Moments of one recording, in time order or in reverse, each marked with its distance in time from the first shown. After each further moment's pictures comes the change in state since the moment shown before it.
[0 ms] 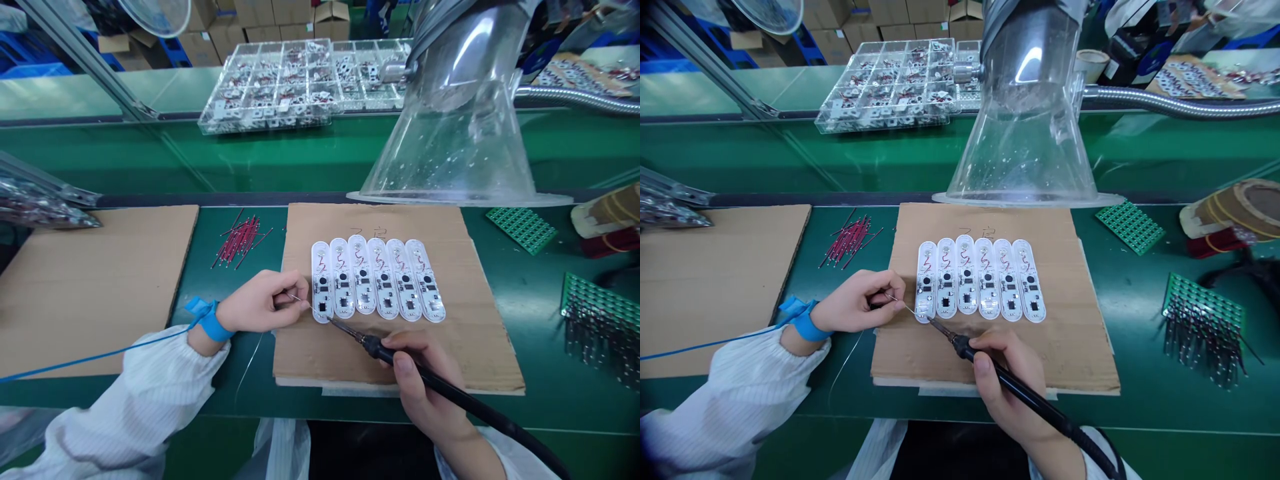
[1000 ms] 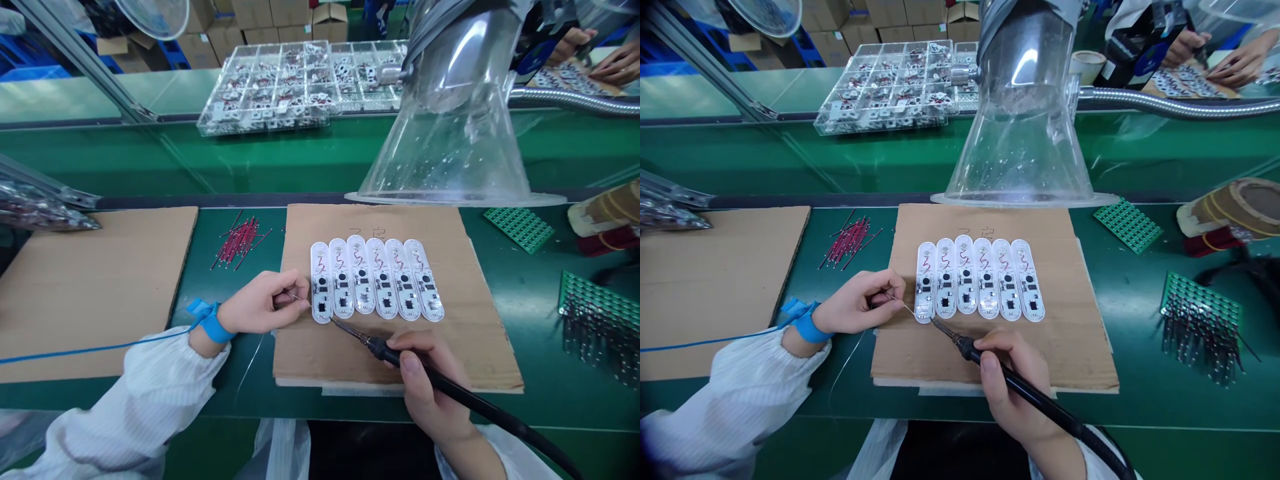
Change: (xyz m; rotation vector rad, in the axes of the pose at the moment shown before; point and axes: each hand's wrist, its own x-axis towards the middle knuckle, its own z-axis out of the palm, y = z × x) left_hand 0.004 0.006 0.001 -0.086 -0.017 -0.083; right_hand -0.004 0.003 -0.002 0.011 0.055 0.015
